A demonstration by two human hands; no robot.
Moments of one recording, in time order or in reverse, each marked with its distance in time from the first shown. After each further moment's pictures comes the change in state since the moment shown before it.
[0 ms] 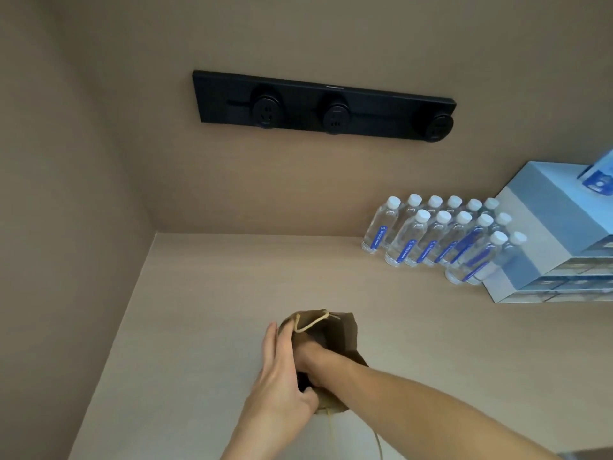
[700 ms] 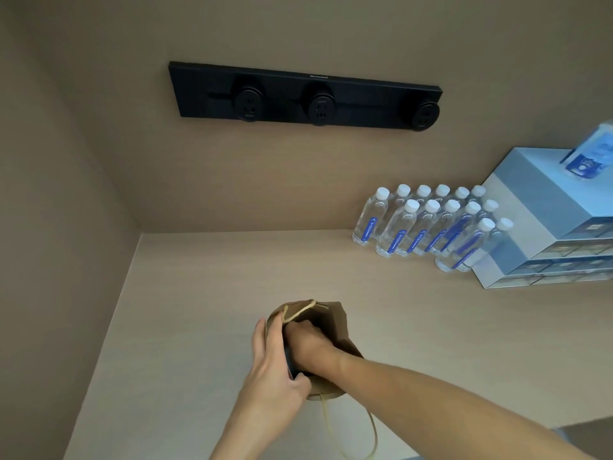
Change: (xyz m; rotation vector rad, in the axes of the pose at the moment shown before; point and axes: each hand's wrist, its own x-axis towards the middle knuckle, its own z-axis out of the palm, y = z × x) left_hand 0.007 0.000 -0.005 -0.086 -0.018 0.011; right_hand 0.015 0.013 -0.011 -0.498 0.146 -0.223
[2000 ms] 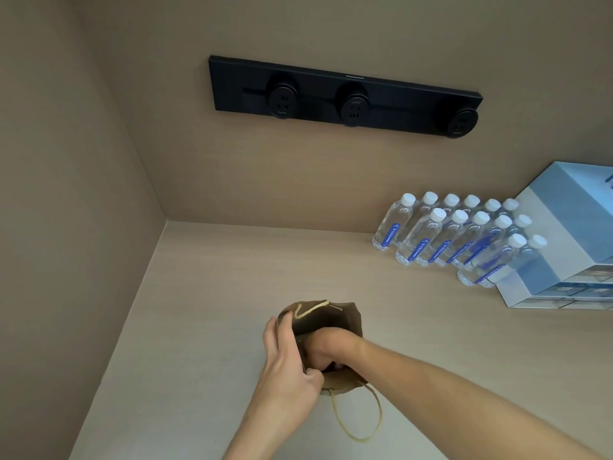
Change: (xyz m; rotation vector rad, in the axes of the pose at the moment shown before) left_hand 0.000 0.003 0.006 -0.006 0.102 -0.058; right_hand 0.000 -0.014 -0.025 -0.482 -0.506 -0.007
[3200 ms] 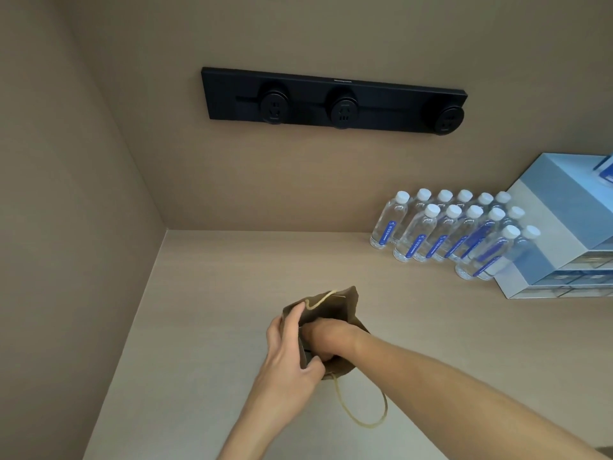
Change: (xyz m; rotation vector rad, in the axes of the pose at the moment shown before) left_hand 0.003 -0.002 -0.012 -0.010 -0.074 0.090; right_hand -0.003 0.004 -0.002 -0.166 0.267 -0.107
